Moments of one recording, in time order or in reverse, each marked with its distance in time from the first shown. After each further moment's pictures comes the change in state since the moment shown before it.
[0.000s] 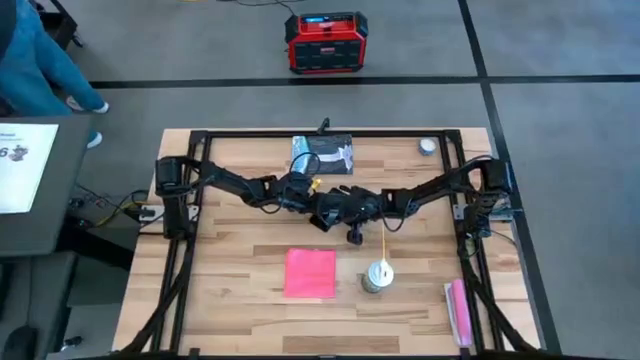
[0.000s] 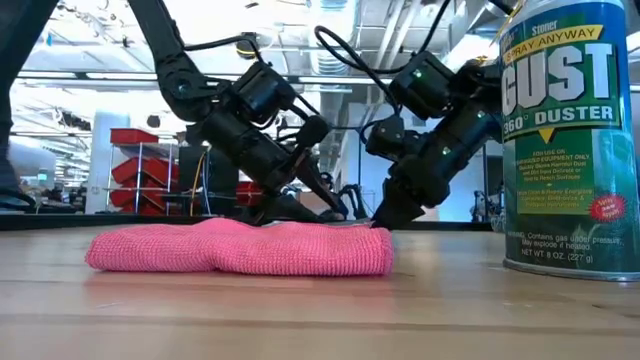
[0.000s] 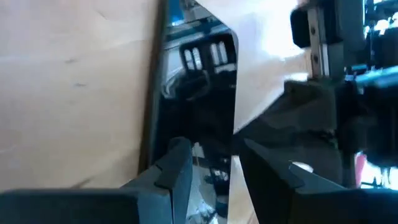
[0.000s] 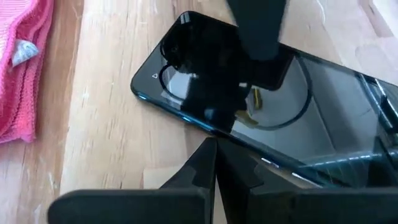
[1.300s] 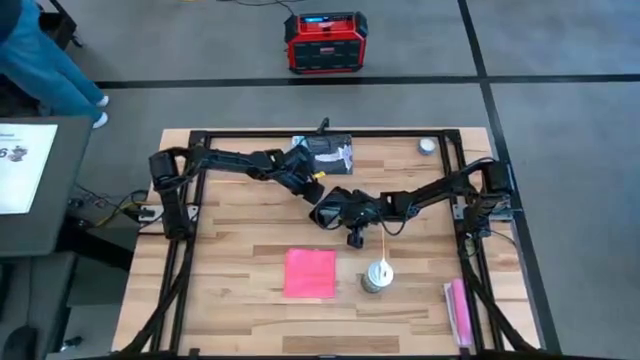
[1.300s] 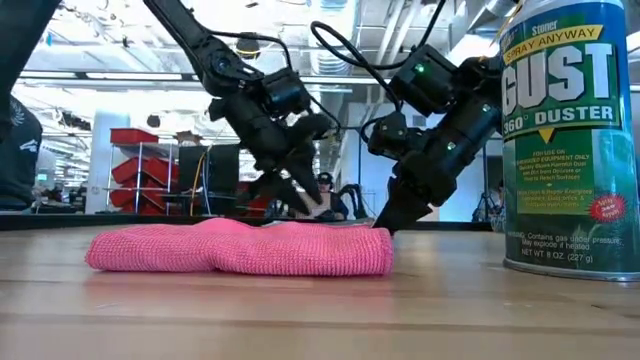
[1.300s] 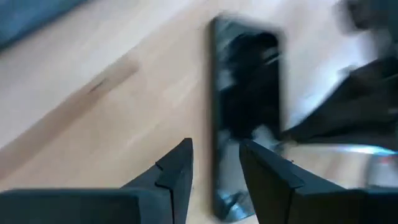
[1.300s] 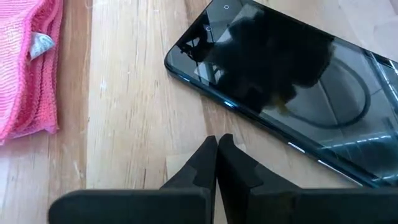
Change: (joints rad) left arm 0.177 -0.065 0.263 -0.515 0.169 0.480; right arm 0.052 -0.004 -0.003 -0.076 -0.002 0.072
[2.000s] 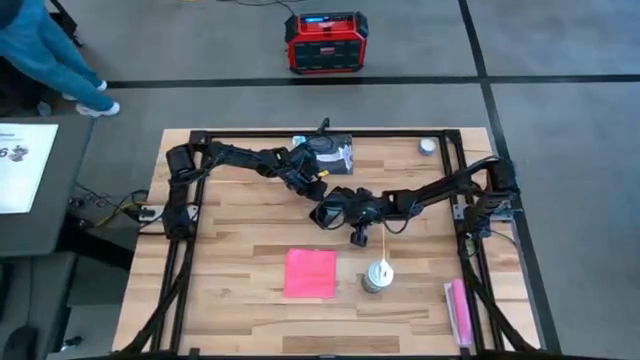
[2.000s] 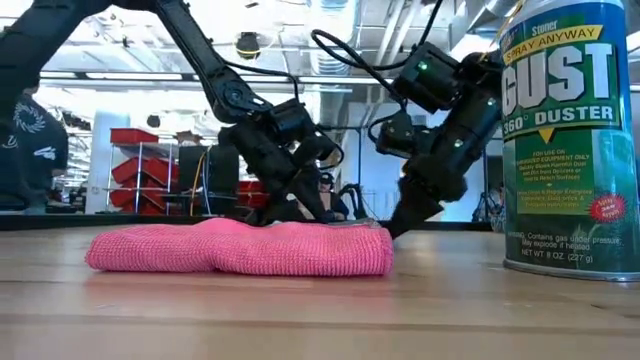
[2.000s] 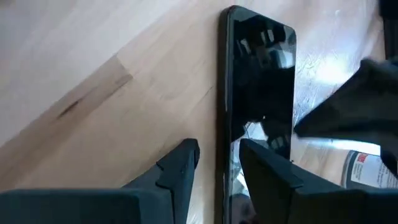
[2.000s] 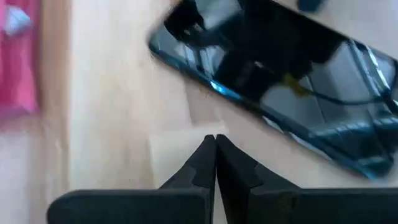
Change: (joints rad) left arm 0.048 0.162 0.052 0.036 0.132 0.021; right arm -0.021 -0.083 -0.003 -0.159 0.105 -0.037
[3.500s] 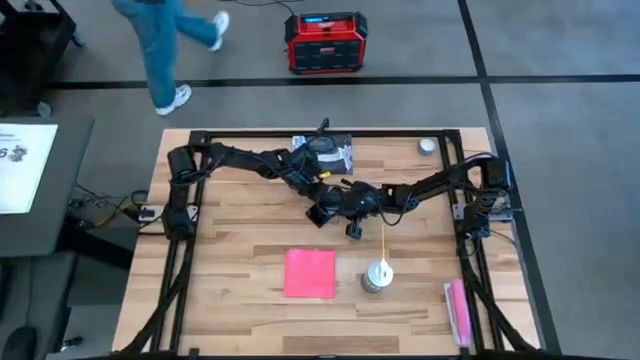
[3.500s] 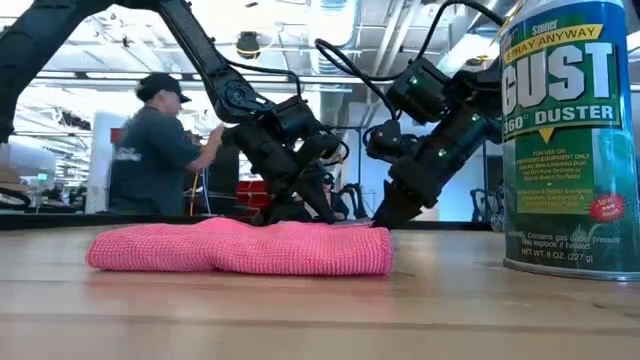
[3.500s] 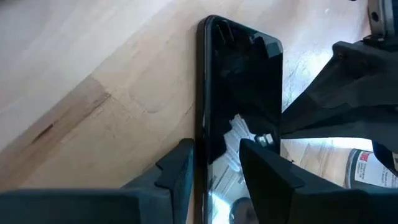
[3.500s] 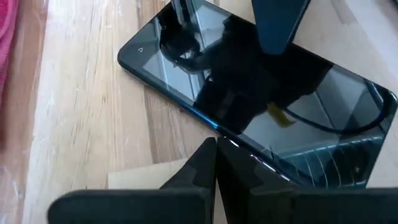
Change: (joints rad) left arm -0.029 0.003 0.002 0.043 0.013 0.016; right arm -0.090 0.109 0.008 0.233 -0.136 -0.017
